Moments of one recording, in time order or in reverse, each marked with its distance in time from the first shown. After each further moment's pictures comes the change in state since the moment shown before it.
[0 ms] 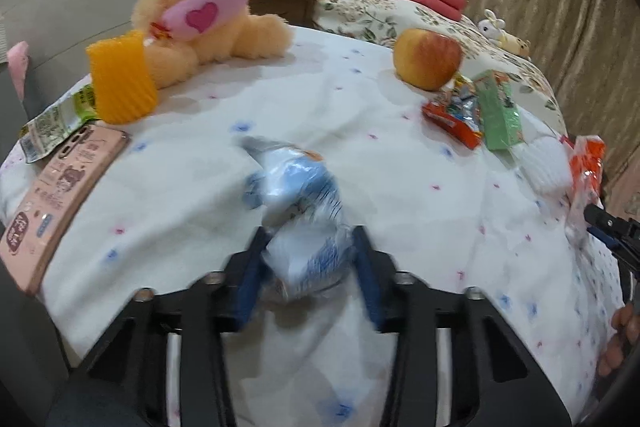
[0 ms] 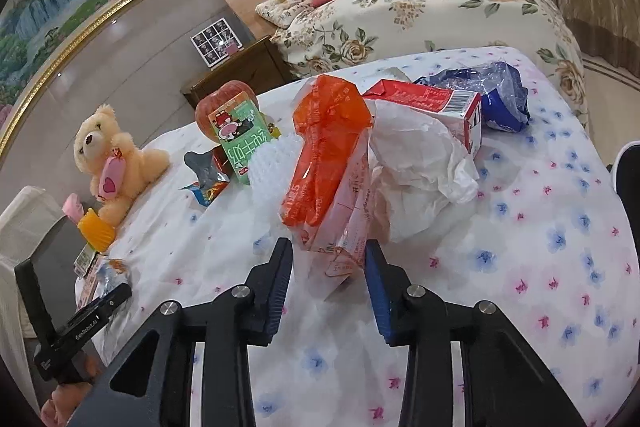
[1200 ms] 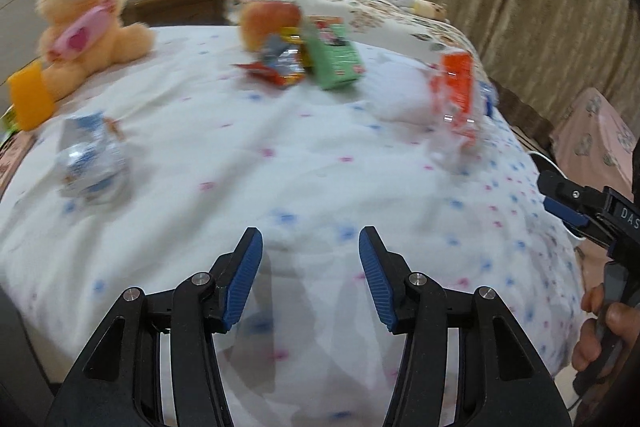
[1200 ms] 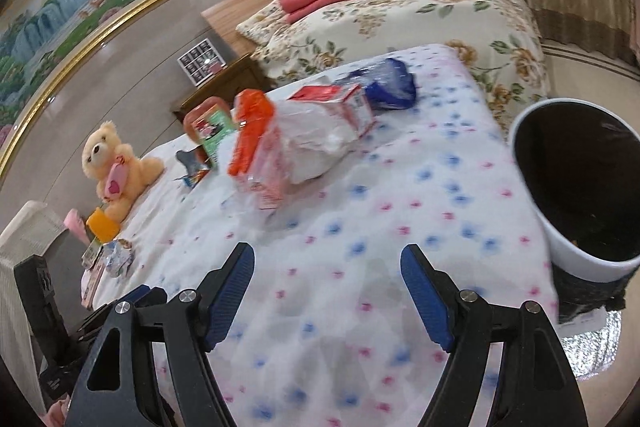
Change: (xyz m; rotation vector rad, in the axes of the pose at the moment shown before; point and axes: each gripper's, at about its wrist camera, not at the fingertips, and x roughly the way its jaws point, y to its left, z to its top) left arm -0.038 -0.110 -0.049 0.140 0.031 -0.180; right arm -0.070 -0.044 -0.035 0.059 -0.032 -0.023
